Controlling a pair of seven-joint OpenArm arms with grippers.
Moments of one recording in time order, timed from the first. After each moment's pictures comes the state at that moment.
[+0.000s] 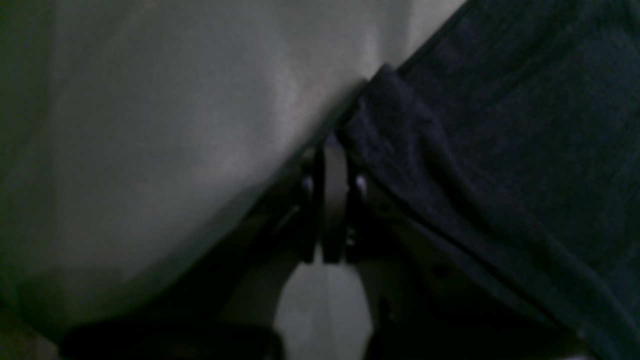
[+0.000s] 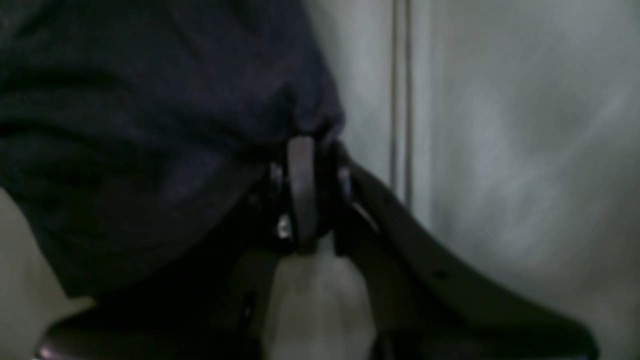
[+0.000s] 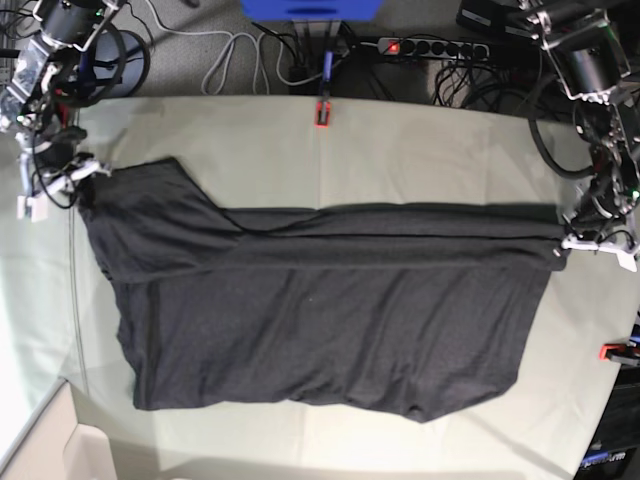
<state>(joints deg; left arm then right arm) -2.9 -15.8 -28.9 70.8 -26.9 0.3 43.2 -6.6 8.2 43.4 70.6 6.2 39.2 -25.1</state>
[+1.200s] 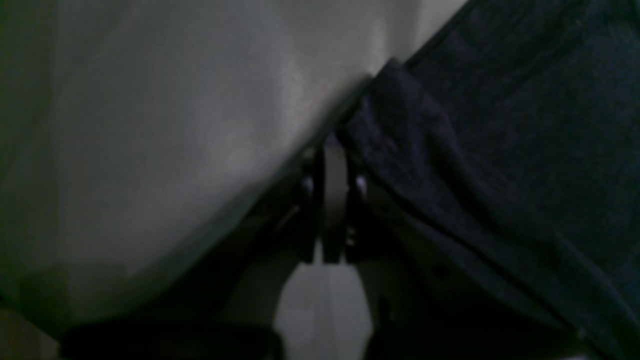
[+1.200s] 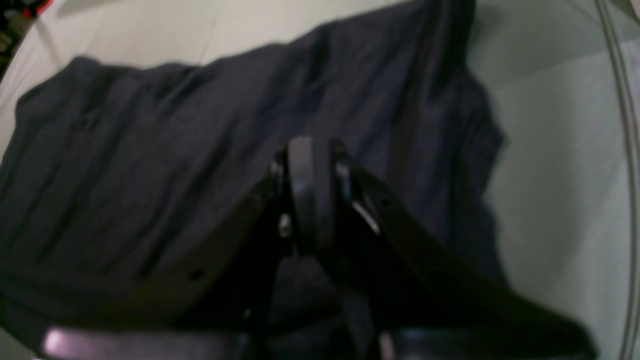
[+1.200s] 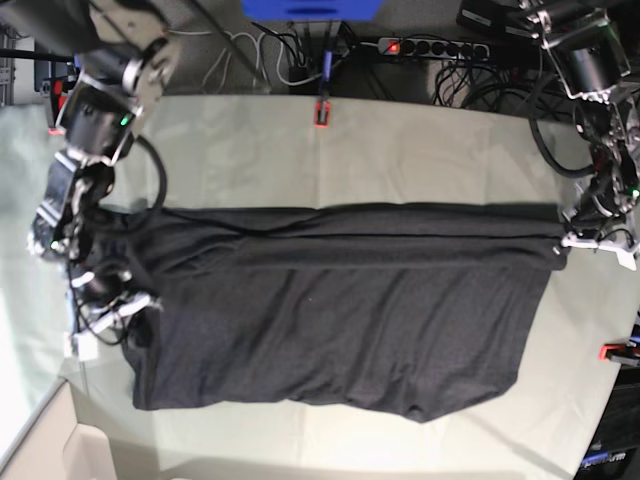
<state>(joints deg) -2.8 -15.9 -28.9 70.8 -26.7 0.3 43.7 17.0 3.8 34.2 63.2 6.2 39.2 -25.4</state>
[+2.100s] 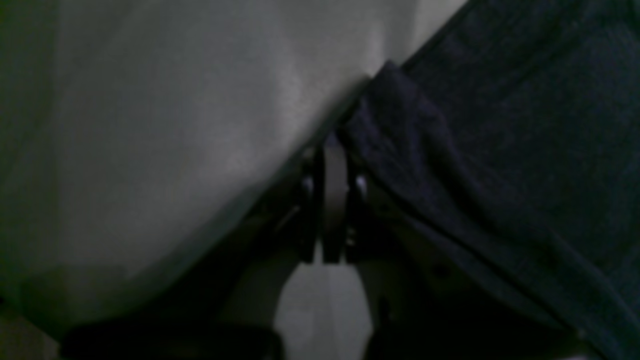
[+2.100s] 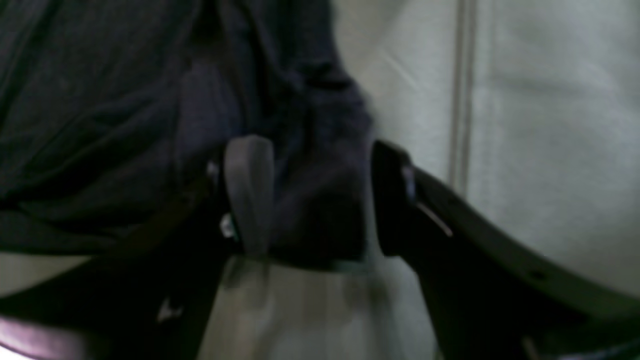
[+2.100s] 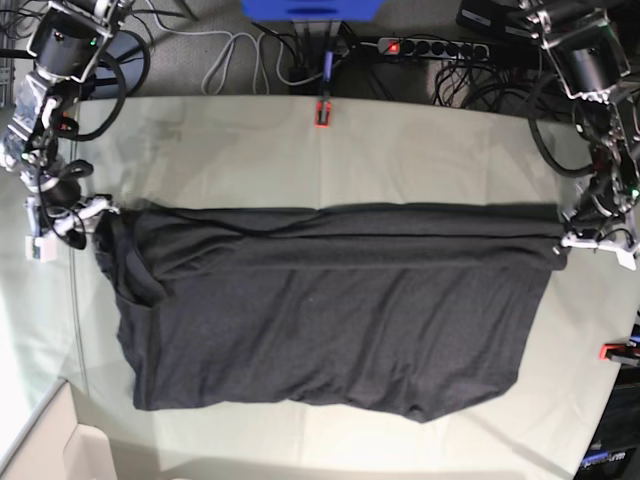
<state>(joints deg) -2.7 -15.9 -28.9 70.6 -26.7 0.3 43.2 -0.4 10.7 37.2 65.5 6.5 39.2 -19.3</state>
